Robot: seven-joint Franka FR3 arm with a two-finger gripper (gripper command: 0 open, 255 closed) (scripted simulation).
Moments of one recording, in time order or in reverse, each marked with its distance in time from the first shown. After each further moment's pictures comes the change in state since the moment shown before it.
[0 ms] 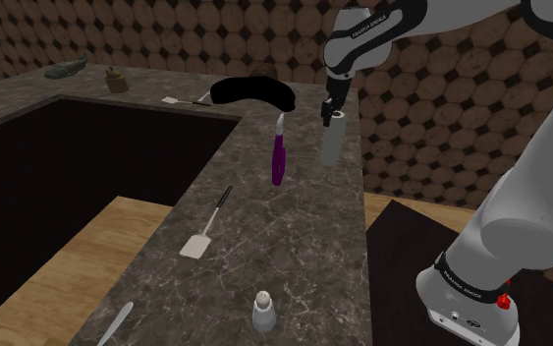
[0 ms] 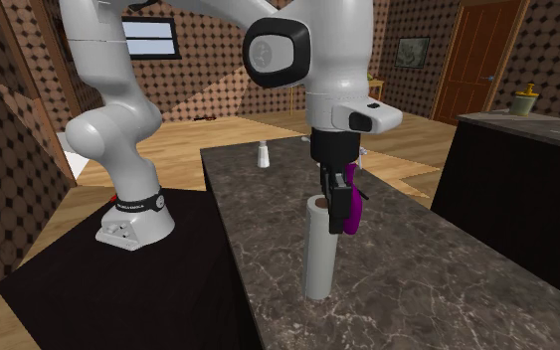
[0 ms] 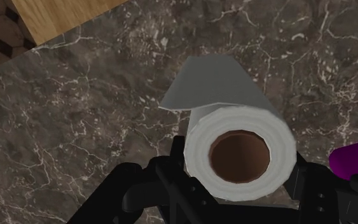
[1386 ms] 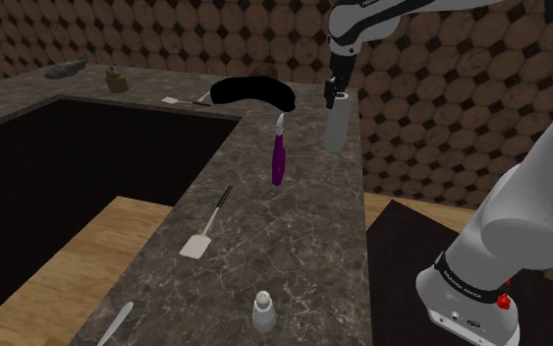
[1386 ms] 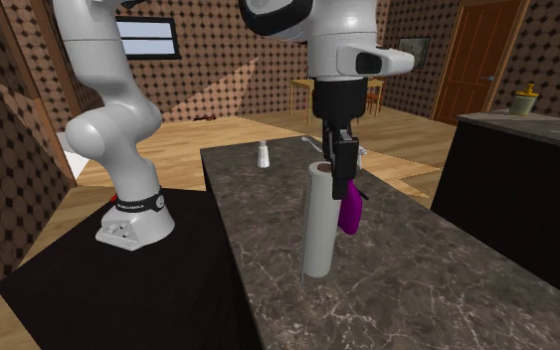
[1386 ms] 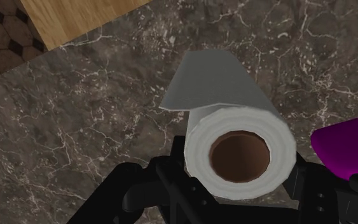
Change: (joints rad) arm 0.003 -0.062 0.002 0.107 -0.020 -0.167 0.011
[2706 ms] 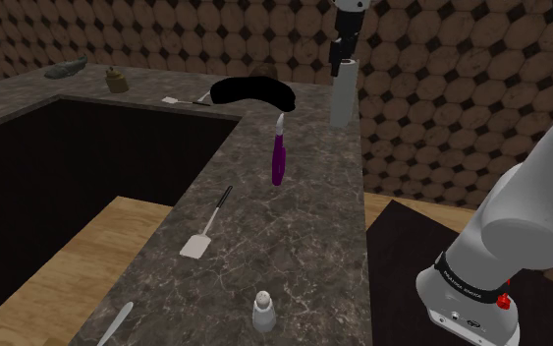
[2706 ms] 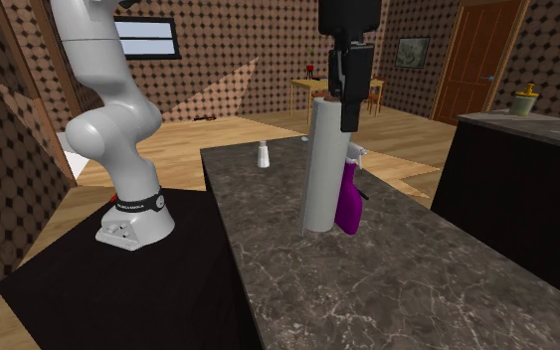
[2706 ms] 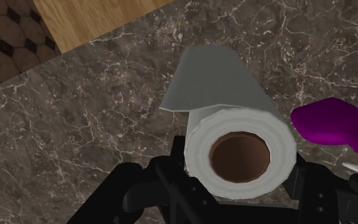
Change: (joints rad) arm 0.003 -0.019 0.004 0.251 -0.003 -0.269 -0.002
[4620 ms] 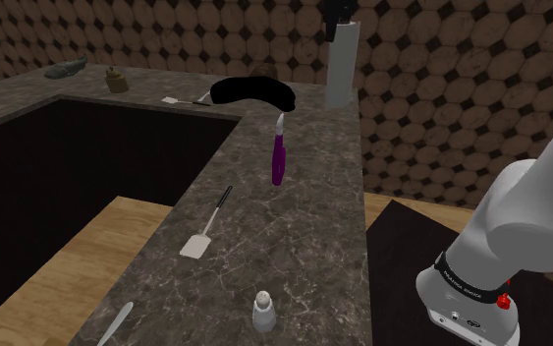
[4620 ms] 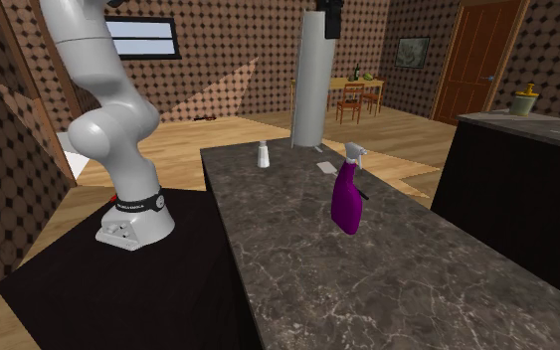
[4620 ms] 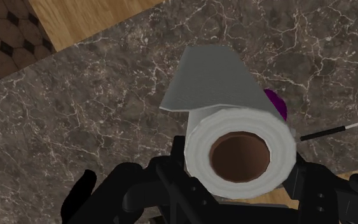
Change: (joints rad) arm 0.086 -0.093 0.101 0.191 -0.025 -0.289 0.172
